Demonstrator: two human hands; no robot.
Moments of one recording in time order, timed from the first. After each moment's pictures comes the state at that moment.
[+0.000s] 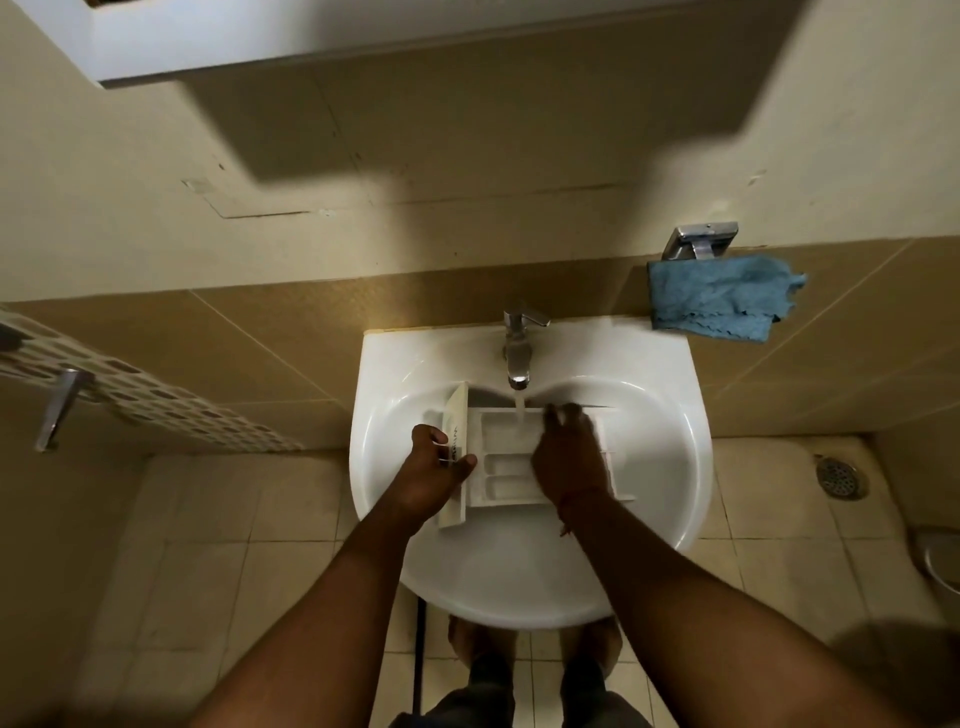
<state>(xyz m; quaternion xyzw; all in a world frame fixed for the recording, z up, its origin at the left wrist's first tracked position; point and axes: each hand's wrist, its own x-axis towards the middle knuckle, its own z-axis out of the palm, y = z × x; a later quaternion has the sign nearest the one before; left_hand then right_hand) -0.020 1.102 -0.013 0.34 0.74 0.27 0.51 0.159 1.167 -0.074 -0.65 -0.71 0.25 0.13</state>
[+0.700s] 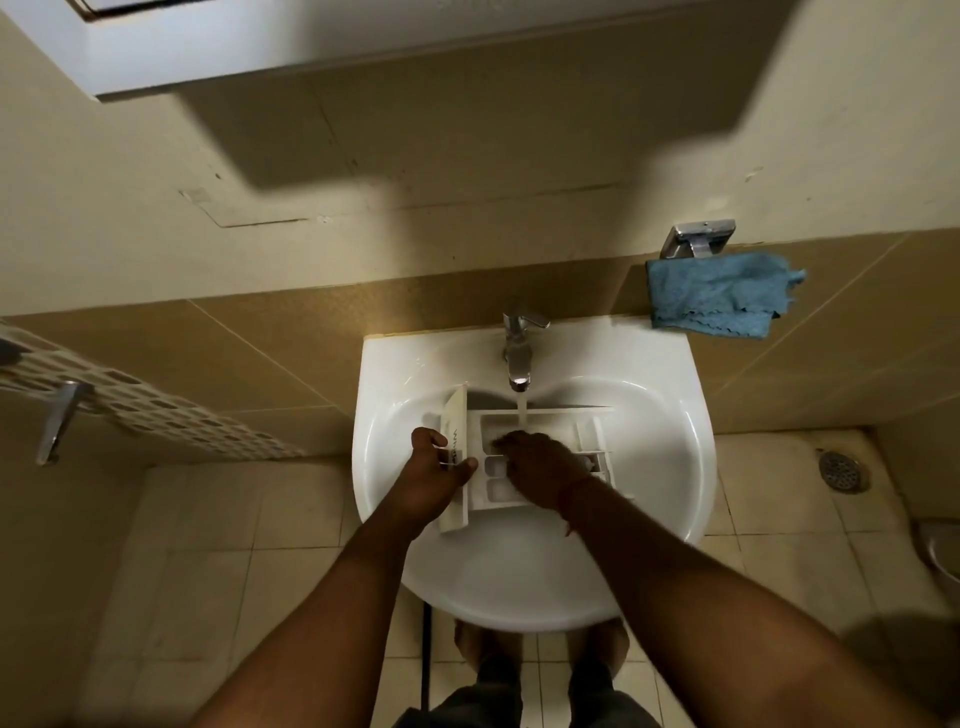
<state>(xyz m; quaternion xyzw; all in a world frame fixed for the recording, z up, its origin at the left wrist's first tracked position) -0.024 1.102 -0.010 0.34 0.74 0.26 0.52 0.147 1.174 -0.053 -0.46 -0.82 0.34 -0.07</state>
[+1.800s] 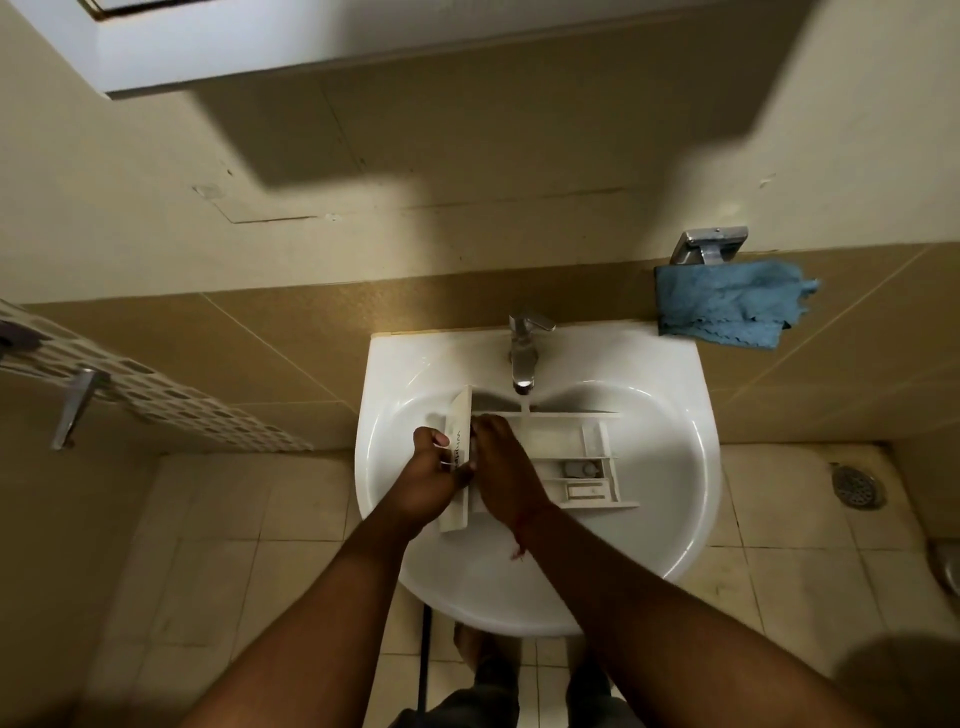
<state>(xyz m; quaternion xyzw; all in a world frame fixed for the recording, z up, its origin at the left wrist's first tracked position) -0.022 1.101 -0.009 0.35 0.74 0.29 0.51 0.099 1.146 -0.037 -0.45 -0.76 0.45 0.17</state>
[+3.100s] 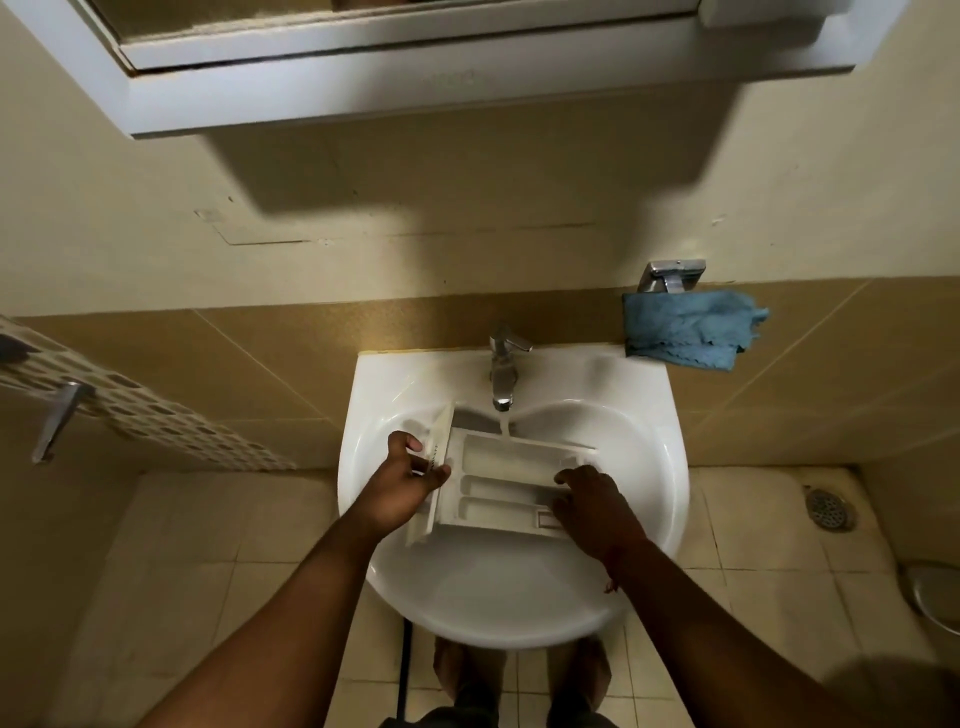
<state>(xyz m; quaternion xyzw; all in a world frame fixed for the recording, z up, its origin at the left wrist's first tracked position) -0.031 1.102 0.013 0.37 0.75 0.25 0.48 0.235 1.153 -0.053 -0.56 -0.77 0.31 -0.01</state>
